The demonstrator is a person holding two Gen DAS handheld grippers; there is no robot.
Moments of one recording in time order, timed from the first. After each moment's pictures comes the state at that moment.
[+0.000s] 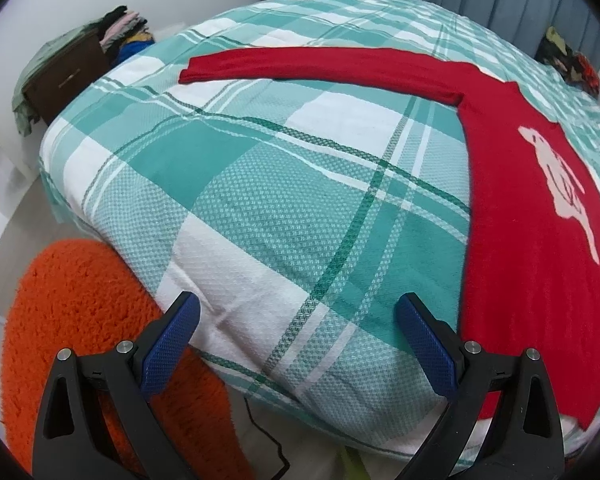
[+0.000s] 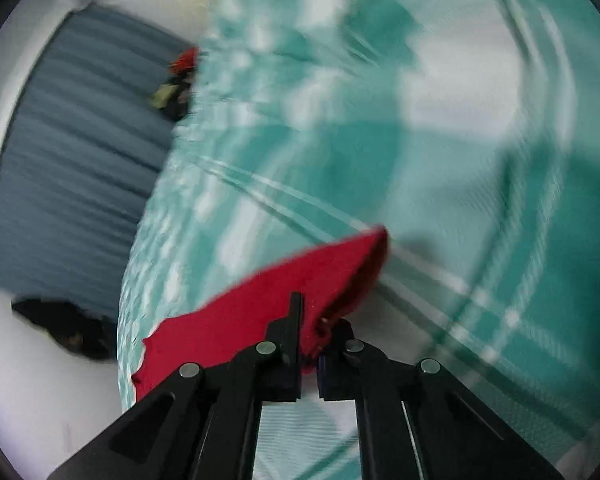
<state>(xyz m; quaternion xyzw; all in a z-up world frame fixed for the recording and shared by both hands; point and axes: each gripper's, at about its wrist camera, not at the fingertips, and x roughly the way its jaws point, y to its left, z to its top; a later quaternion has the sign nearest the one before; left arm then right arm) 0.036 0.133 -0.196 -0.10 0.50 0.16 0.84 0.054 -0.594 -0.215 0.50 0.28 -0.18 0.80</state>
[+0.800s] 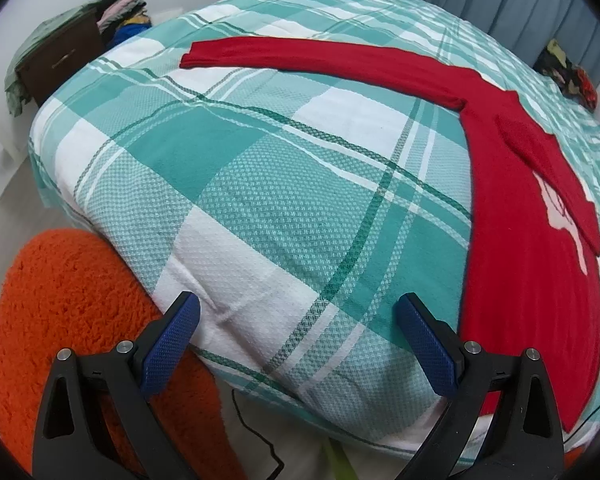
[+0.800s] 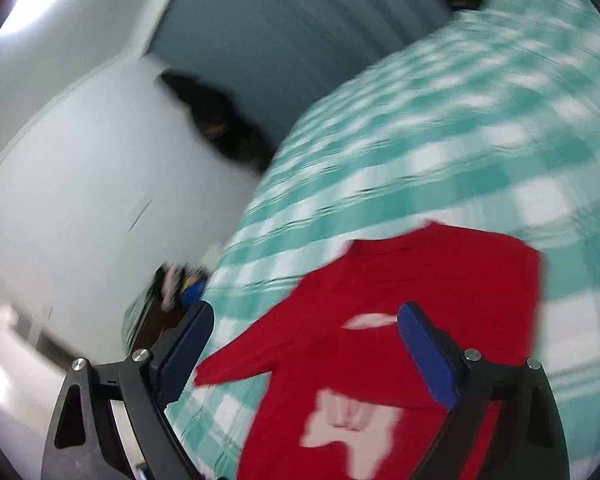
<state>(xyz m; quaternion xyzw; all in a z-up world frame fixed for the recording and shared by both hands) 0.038 0.145 -0.198 -0.14 0.51 0.15 0.84 0.255 -0.331 -0.074 0.31 0.36 0.20 0.86</state>
